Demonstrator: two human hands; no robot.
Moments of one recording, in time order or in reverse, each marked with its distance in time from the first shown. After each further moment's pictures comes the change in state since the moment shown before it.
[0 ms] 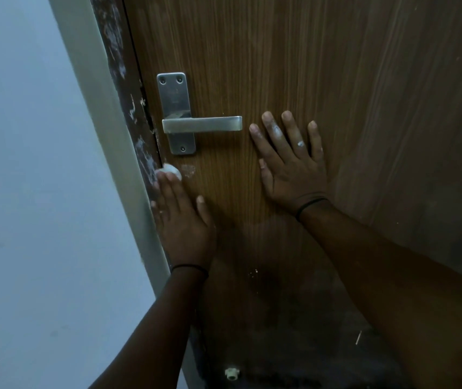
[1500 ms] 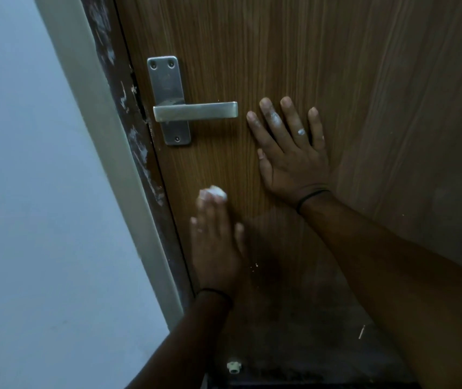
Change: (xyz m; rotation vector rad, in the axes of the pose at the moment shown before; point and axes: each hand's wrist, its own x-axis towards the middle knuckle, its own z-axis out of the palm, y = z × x) left_hand -0.065 0.020 0.021 -0.031 -0.173 0.163; right_hand -0.001 0.000 0.004 0.011 0.014 0.013
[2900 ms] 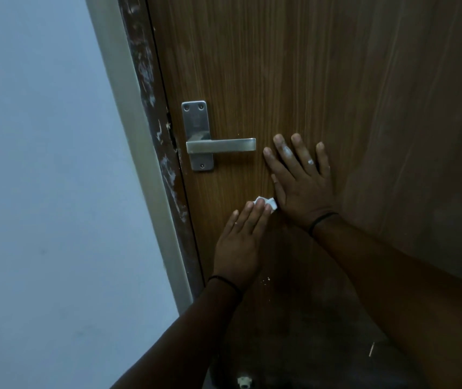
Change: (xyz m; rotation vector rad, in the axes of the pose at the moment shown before) left_hand 0.035 0.012 -0.044 0.091 -0.202 0.400; right_hand 0.000 -0.002 -0.015 0.056 -0.084 -0.007
